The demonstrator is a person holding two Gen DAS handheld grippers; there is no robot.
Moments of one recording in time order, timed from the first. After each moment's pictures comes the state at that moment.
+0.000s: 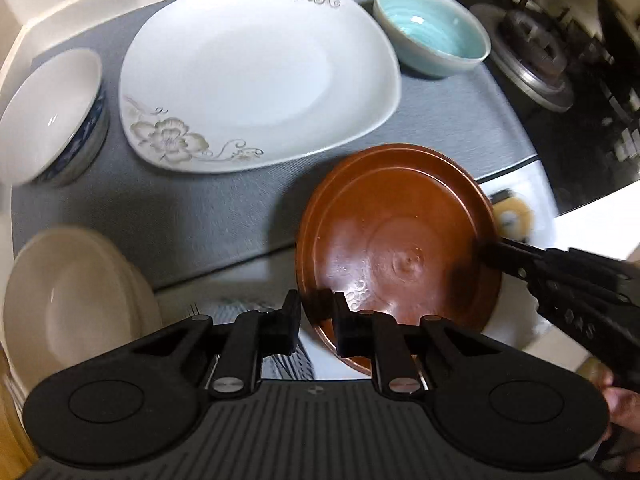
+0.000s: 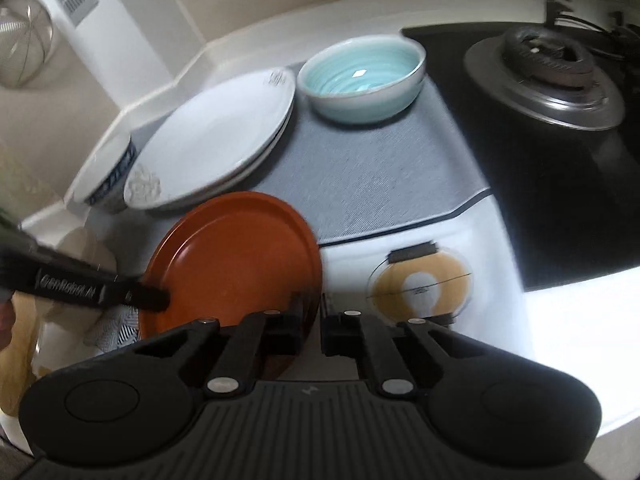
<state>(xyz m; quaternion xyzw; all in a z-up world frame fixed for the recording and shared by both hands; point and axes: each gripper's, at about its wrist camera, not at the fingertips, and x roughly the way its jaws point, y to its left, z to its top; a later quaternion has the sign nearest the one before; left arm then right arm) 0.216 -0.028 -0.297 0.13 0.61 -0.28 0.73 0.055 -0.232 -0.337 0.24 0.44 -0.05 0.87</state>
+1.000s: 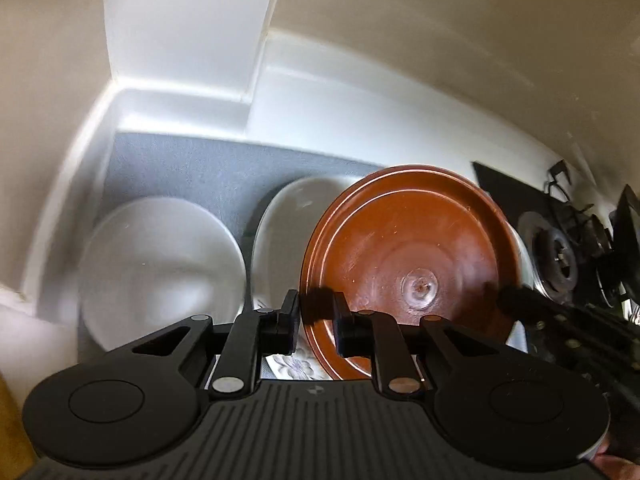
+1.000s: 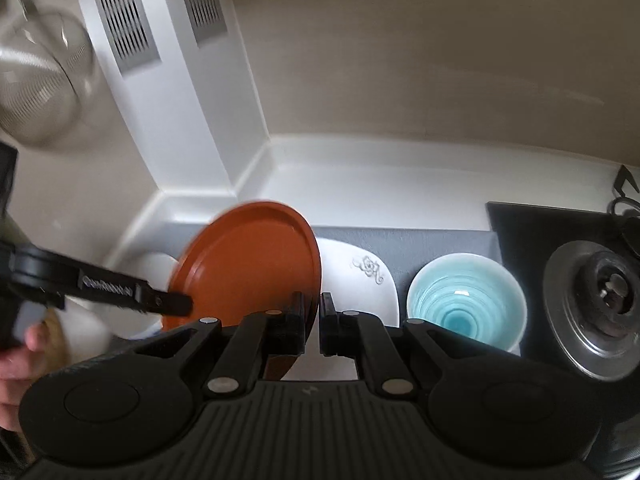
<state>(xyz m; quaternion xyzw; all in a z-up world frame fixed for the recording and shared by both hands) 0.356 0.013 -0.262 -0.03 0.55 -0.24 0.80 0.228 -0.184 -0.254 0.09 0.41 -0.02 0.91</state>
